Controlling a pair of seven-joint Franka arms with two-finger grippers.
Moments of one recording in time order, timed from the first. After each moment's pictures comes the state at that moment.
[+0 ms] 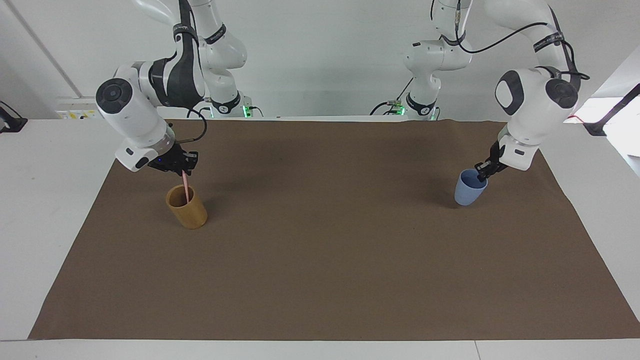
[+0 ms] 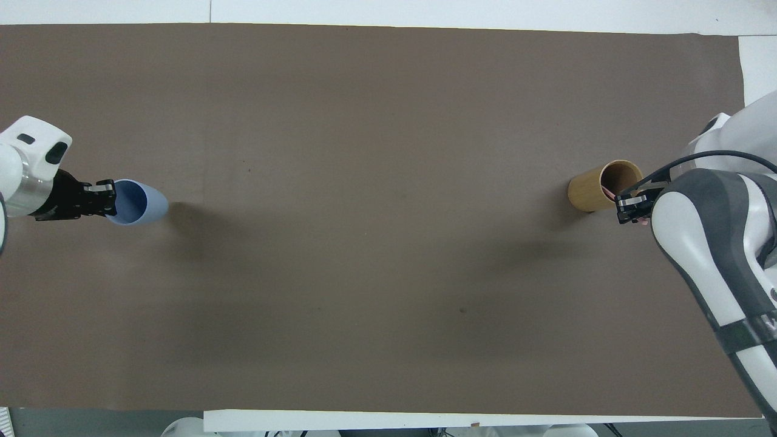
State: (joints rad) left arm -0.08 -0.07 0.02 -2.03 -0.01 1.90 -0.24; right arm -0.11 0.00 0.08 -2.02 0.00 1.83 -0.11
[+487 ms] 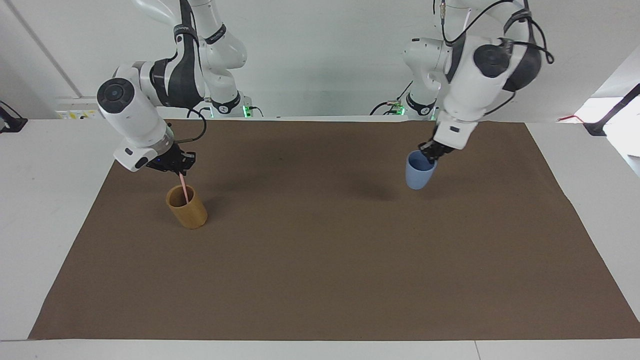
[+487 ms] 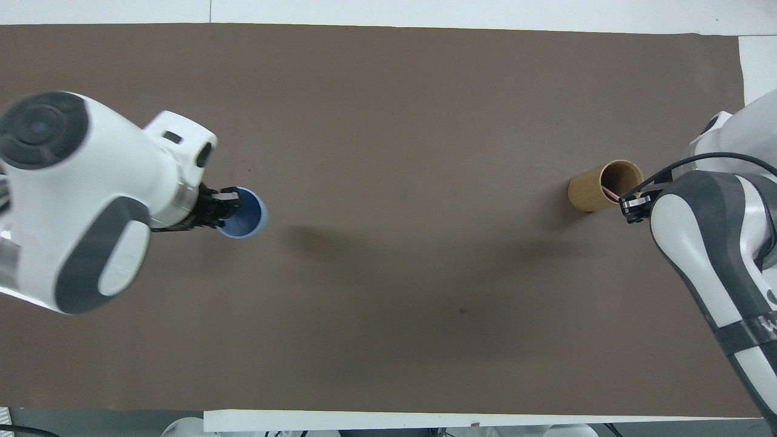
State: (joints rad) left arm -0.52 -0.06 -0.02 -2.00 -0.02 1.86 -0.77; right arm -0.11 0.00 0.08 -2.02 -0.04 1.83 -0.13
